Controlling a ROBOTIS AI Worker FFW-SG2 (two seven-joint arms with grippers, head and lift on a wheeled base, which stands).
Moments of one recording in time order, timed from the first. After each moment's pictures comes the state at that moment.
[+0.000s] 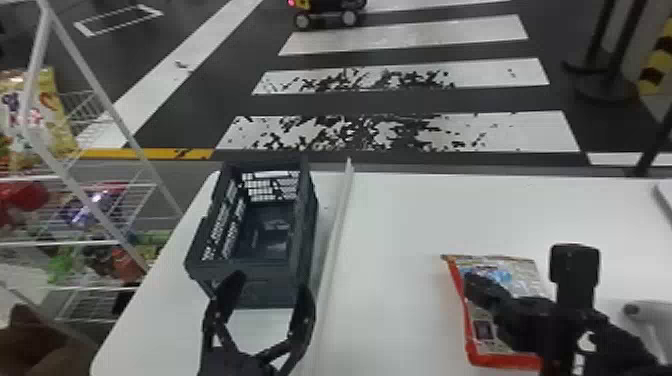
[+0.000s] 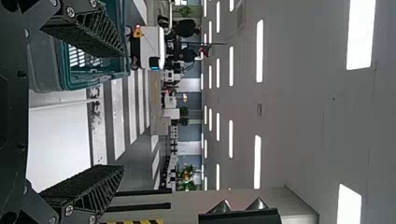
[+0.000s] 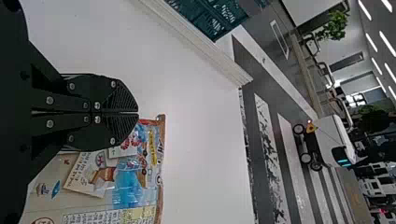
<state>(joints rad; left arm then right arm) 0.69 0.20 -0.03 -1.81 0.11 -0.64 -0.02 0.17 -0.07 0.16 -1.79 -0.27 0.65 0.24</state>
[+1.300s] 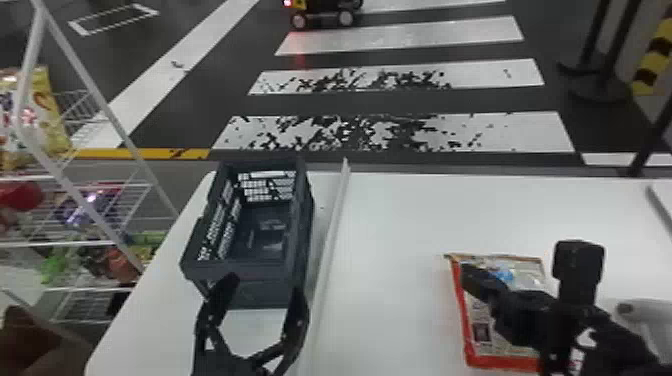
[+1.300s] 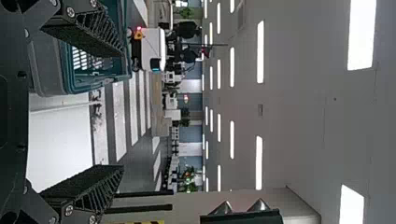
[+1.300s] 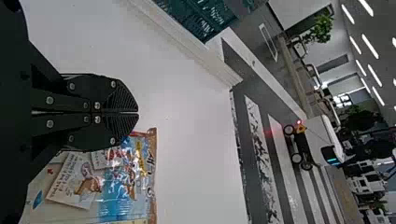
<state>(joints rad) 0.70 0.20 -0.02 -1.81 0.11 -0.65 -0.02 0.18 -0.07 0.15 -1.80 -0.30 0.60 0.25</state>
